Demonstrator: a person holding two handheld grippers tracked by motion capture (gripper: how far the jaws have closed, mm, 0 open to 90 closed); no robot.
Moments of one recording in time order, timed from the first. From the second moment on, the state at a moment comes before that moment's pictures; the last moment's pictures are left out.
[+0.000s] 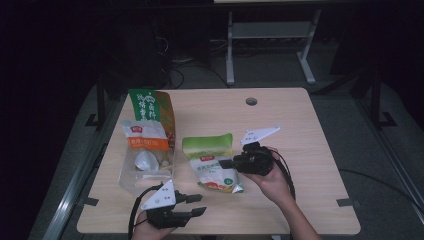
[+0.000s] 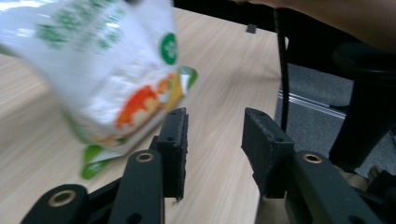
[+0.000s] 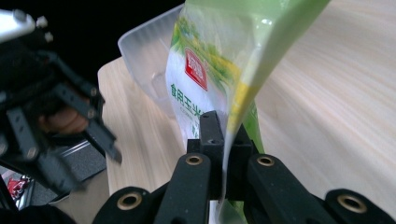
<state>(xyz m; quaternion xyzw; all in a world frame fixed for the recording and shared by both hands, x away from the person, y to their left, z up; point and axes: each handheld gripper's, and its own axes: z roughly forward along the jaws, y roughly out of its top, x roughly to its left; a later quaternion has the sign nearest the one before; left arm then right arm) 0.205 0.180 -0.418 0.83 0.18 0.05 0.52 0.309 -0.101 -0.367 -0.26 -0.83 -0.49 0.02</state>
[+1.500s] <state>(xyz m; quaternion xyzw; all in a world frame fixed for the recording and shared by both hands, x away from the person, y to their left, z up) 0.180 0.172 -0.422 0.84 0.12 0.04 0.53 0.346 0.071 -0.313 -0.18 -0.84 -0.50 0.09</state>
